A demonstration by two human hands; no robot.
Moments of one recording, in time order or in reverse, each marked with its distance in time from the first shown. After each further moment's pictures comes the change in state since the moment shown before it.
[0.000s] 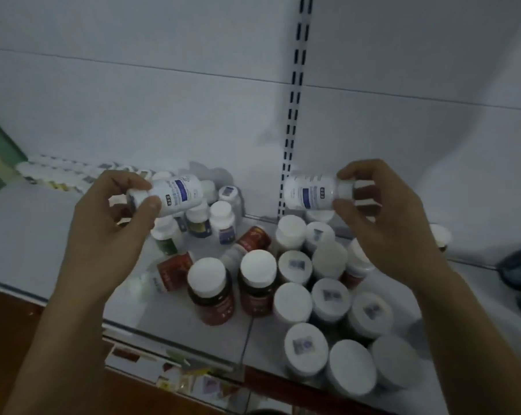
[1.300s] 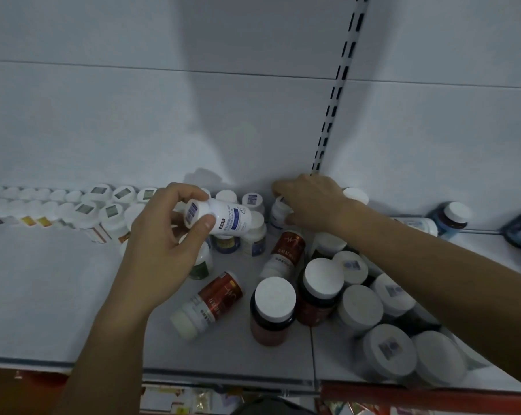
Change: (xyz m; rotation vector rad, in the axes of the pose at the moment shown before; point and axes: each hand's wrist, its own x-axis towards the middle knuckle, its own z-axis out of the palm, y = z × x) left_hand 0.063 -0.052 -0.010 -0.066 -0.409 0.139; right_hand 0.094 0.001 0.145 -1.034 -0.593 0.031
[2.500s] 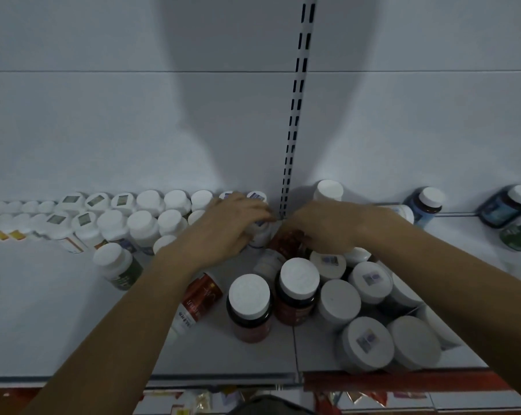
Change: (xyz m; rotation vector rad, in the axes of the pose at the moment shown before) left_hand 0.064 -0.025 0.092 0.632 -0.597 0.500; right_hand -0.062 0.029 0.004 0.213 -0.321 -0.212
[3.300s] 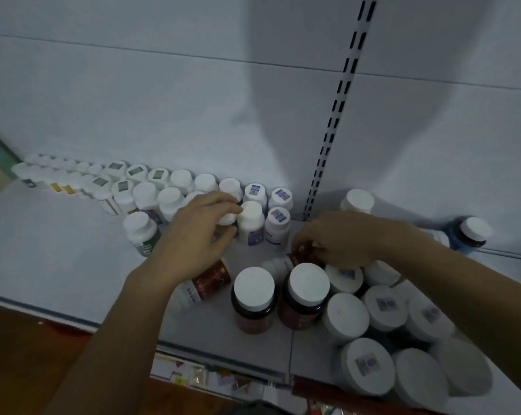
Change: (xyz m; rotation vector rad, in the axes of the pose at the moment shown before) left_hand -0.072 0.009 -0.008 -0.053 0.314 -0.392; right_hand 0.005 0.003 -0.004 -0.092 -0.104 -0.154
